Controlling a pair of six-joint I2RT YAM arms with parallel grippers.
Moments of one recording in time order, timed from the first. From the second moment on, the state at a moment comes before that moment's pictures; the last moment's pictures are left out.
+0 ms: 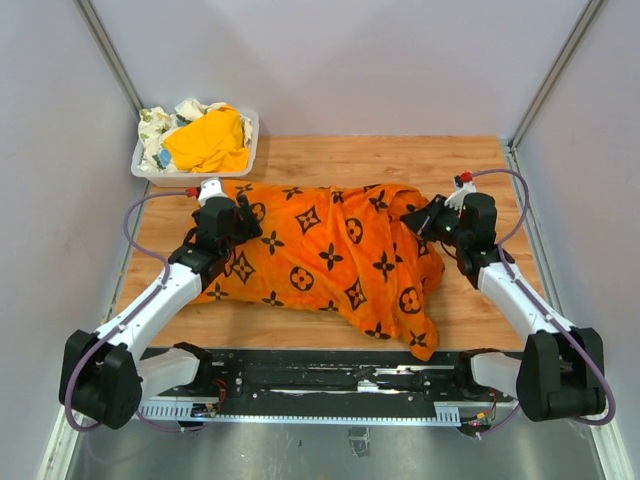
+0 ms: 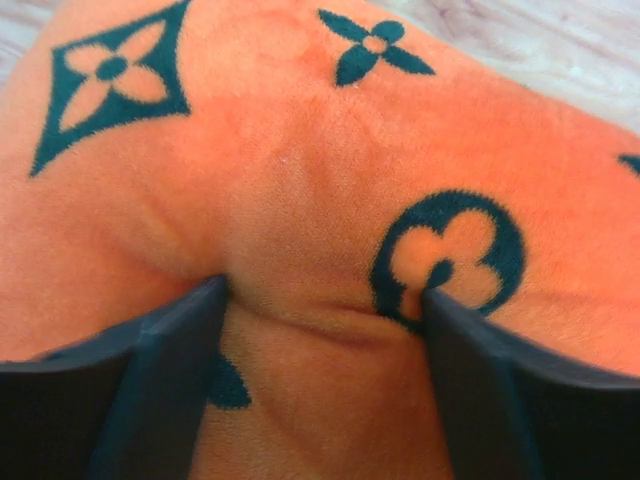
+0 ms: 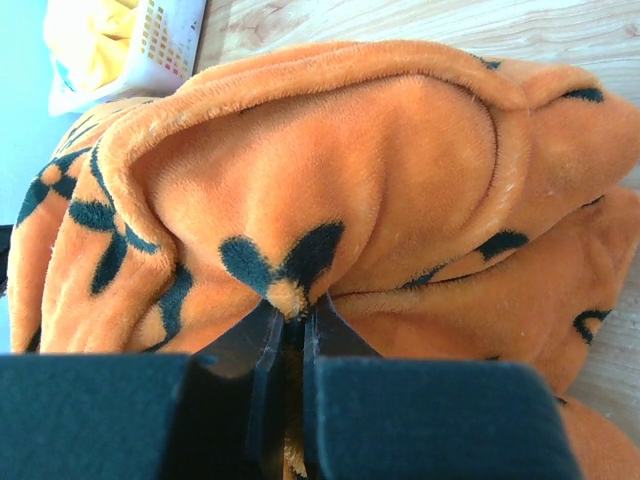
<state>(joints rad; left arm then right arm) -0.35 1.10 0.74 -0.17 -0.39 -0.53 0.13 1.17 0.67 0.12 -0.41 0.60</state>
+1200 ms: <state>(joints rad) -0.39 1.36 1.34 -0.05 -0.47 -0.12 0.33 1.22 0.83 0.08 -0.27 0.52</state>
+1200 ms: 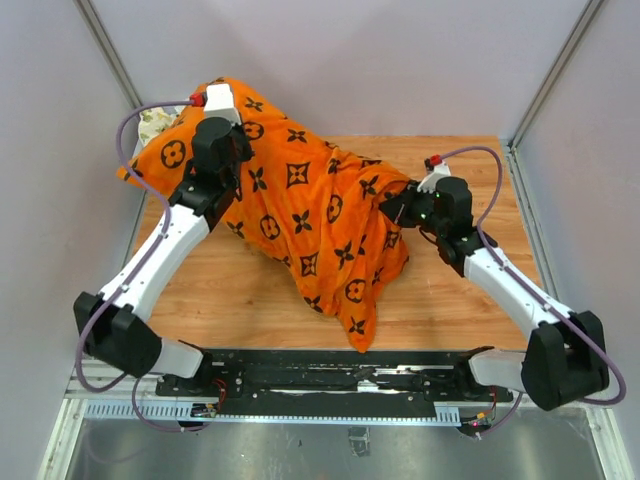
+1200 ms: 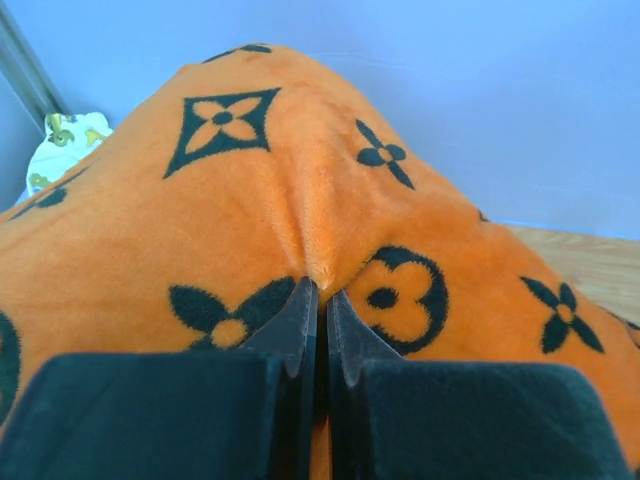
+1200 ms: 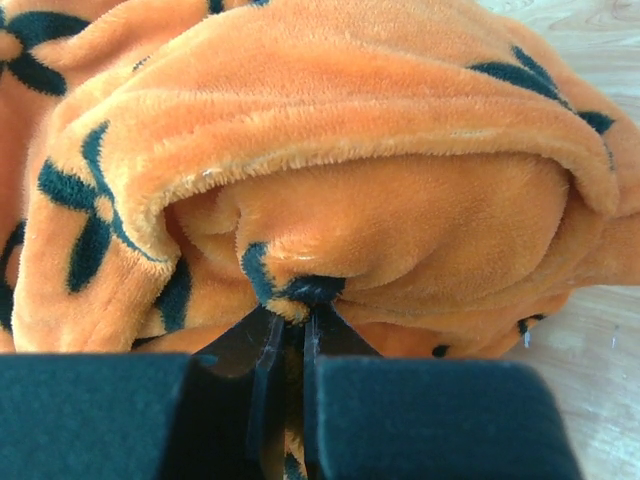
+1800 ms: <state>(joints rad) -0.50 1.29 1.20 0.02 -0.07 0.04 0.33 1.19 0.80 0.03 -0.18 0.47</state>
